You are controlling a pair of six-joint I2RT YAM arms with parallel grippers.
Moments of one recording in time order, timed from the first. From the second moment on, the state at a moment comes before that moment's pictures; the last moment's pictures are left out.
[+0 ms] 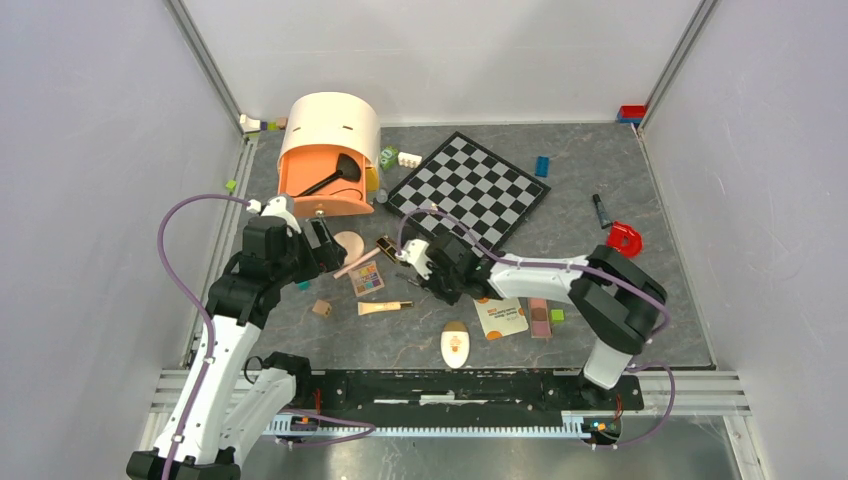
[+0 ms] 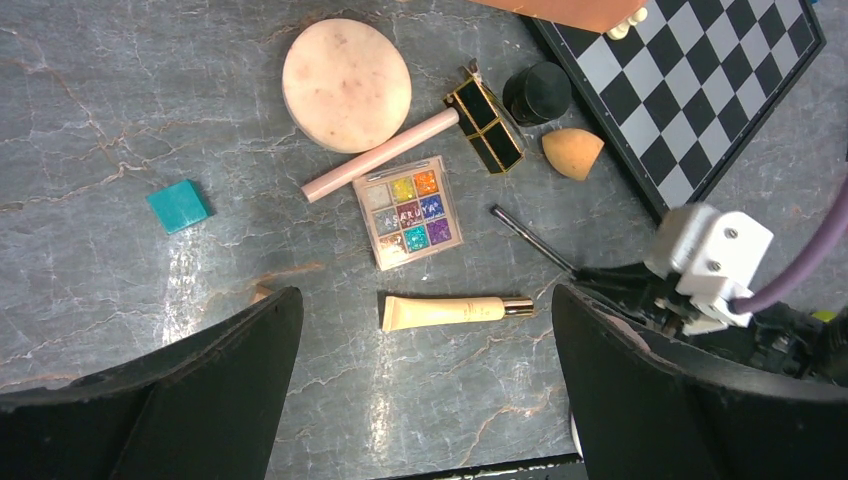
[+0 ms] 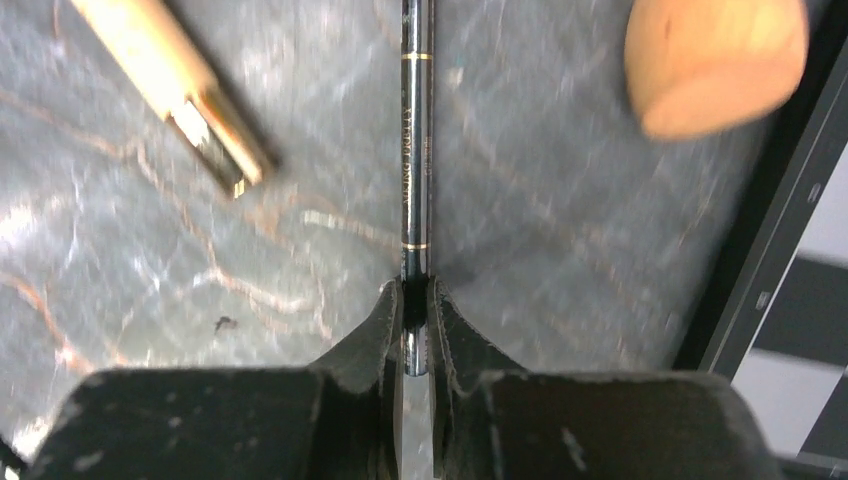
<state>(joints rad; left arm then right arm) -0.19 0.74 0.84 -0.77 0.02 -0.48 0.94 1.77 0.99 -0.15 -0.04 -0.16</state>
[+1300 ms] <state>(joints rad) -0.83 0.76 0.73 -0.30 -0.19 -0.80 1.01 1.18 0.44 0.83 -0.21 0.92</state>
